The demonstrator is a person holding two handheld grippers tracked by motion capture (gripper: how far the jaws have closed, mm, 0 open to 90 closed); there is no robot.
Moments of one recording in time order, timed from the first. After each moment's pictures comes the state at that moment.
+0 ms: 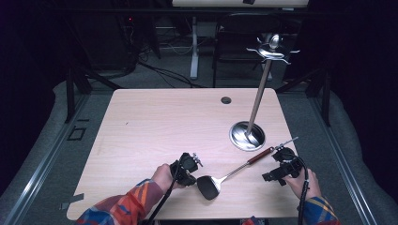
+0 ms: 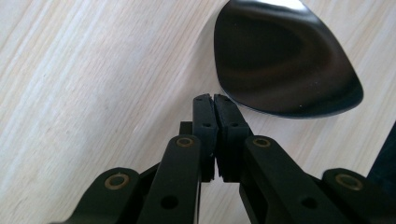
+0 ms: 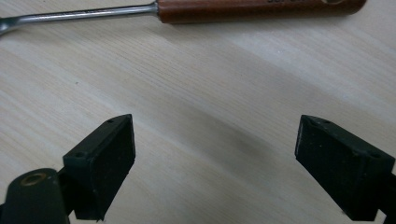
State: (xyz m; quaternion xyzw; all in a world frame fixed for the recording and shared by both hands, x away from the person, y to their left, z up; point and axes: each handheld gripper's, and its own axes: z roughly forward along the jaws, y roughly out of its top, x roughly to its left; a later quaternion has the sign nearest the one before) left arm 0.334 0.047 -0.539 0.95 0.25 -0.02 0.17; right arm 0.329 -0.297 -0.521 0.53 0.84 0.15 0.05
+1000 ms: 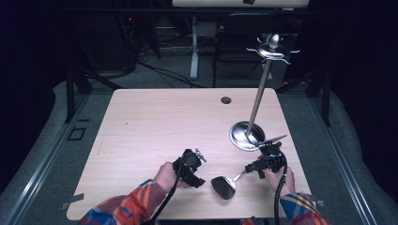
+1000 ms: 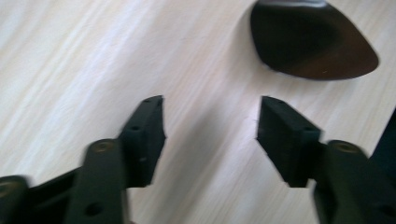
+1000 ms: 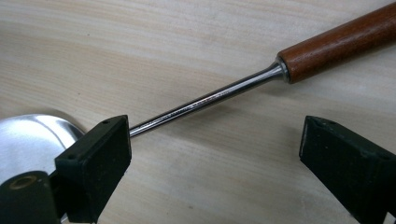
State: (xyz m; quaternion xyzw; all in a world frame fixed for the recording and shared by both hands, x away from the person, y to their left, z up) left arm 0.335 0.046 -0.523 0.94 0.28 0.00 0.21; right arm 0.355 -0.259 -0.543 0.63 0.75 0.20 0.00
